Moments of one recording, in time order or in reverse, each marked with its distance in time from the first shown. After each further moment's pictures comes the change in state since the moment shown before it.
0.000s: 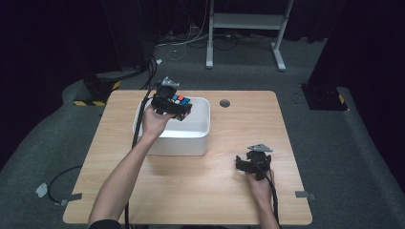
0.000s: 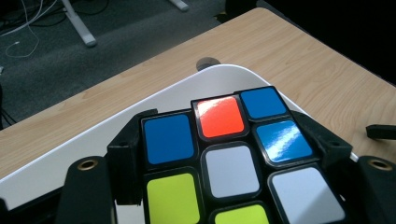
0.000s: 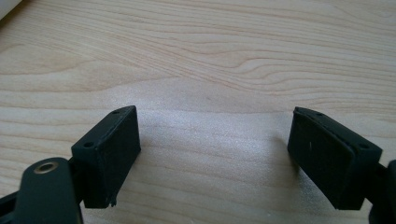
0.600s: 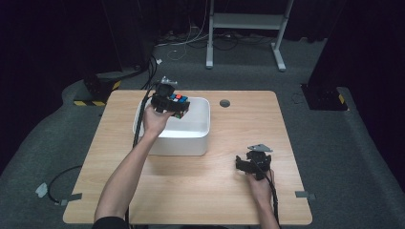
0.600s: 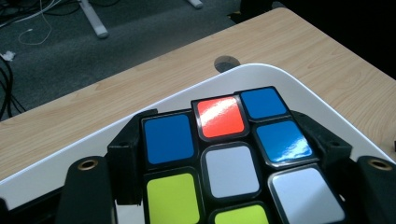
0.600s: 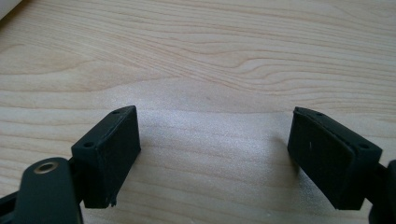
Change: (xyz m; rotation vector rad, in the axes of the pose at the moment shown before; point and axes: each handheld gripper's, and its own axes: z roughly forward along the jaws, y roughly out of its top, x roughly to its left) left arm 0.014 -0.003 0.015 0.011 0.040 -0.049; right arm 0.000 0.000 0.000 0.000 0.000 0.000
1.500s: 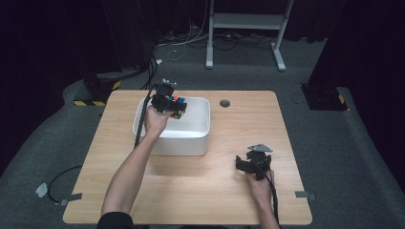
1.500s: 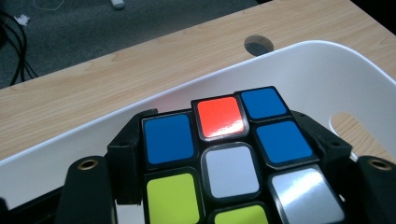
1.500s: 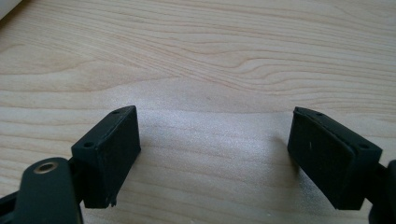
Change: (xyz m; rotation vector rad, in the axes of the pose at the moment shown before) left arm 0.018 -0.007 0.027 0.096 0.063 -0.077; right arm 0.000 0.000 0.000 0.000 0.000 0.001
